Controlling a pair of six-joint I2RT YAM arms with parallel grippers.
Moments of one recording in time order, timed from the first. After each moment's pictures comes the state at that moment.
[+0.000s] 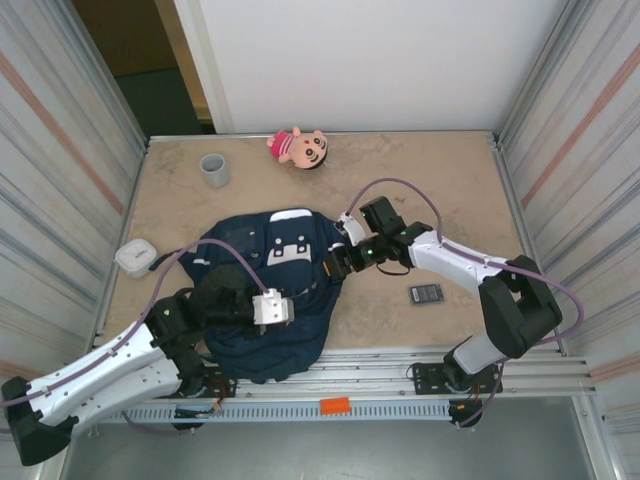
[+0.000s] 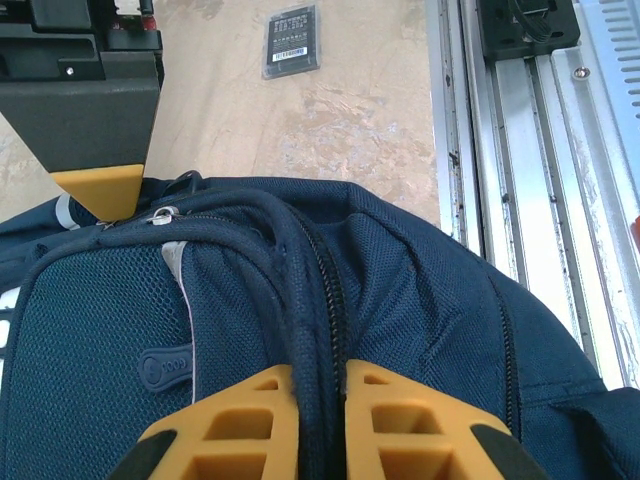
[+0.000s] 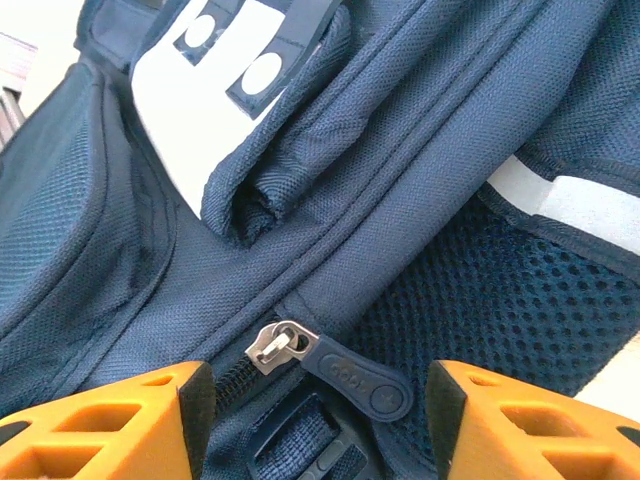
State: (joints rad) left arm -0.93 0.67 0.58 -0.55 0.29 0.54; right arm 0.60 1.53 0.94 -0.37 -0.55 0.20
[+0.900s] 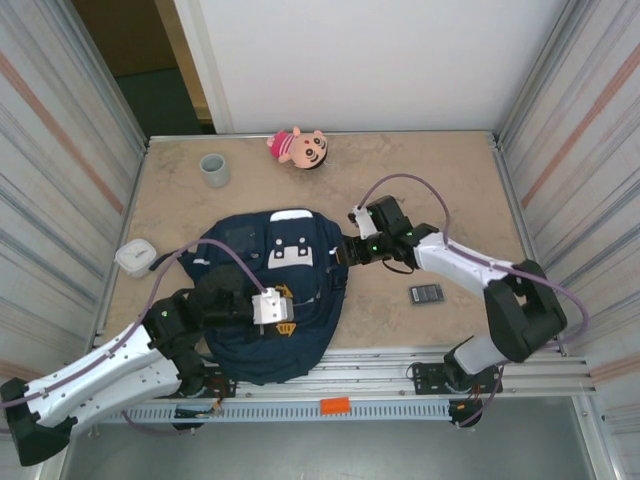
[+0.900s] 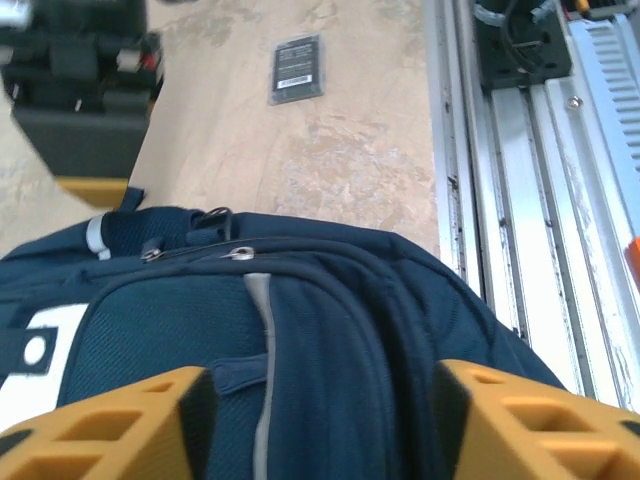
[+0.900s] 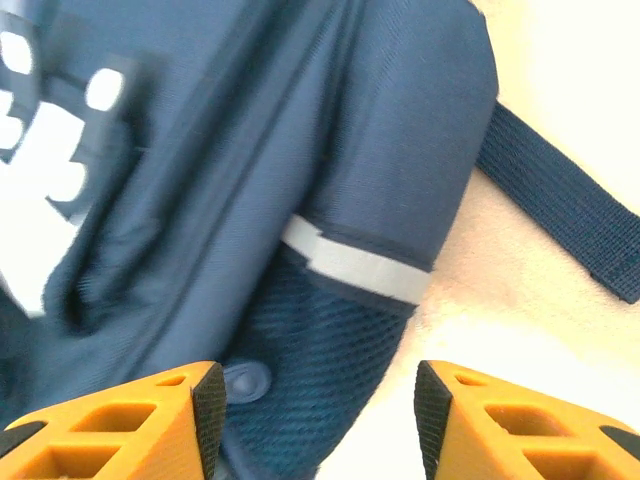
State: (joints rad) left arm -0.93 0.65 0.59 -0.53 0.29 0.50; right arm 0.57 1.46 0.89 -0.32 -0.31 0.26
